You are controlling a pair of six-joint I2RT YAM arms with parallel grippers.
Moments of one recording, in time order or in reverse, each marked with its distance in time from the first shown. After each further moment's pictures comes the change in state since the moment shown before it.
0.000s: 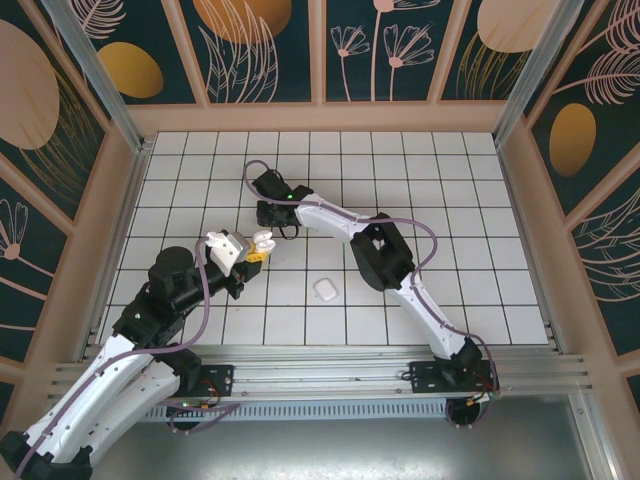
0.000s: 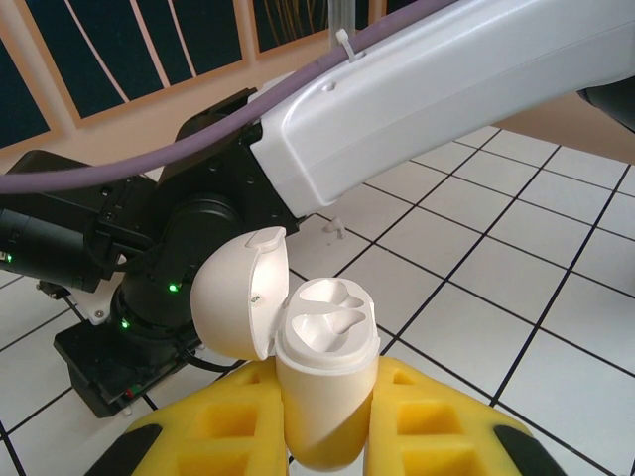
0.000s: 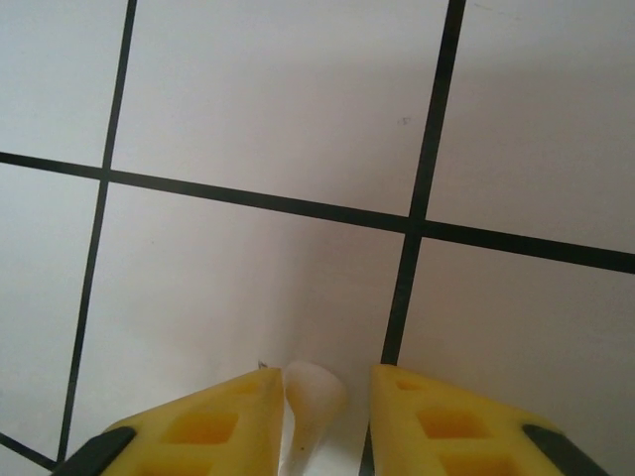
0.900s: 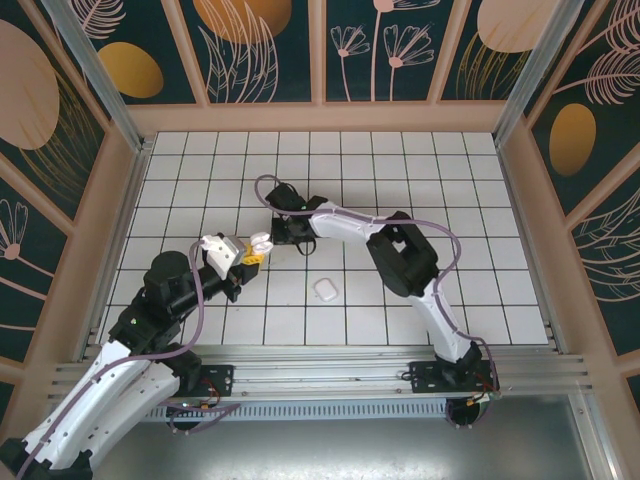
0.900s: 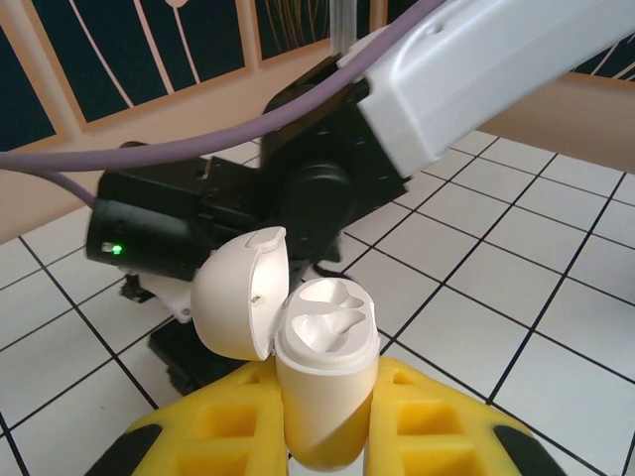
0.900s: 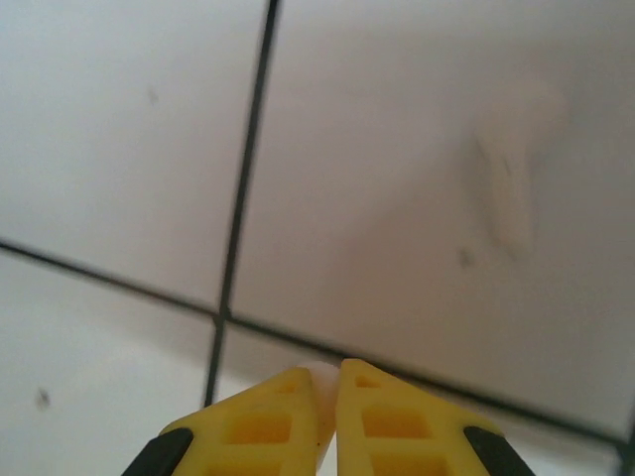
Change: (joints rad) left arm 0.000 -0.043 -0.011 -0.019 -0.002 -0.017; right arm 0.017 -0.297 -0.470 0.037 -0.042 -0.009
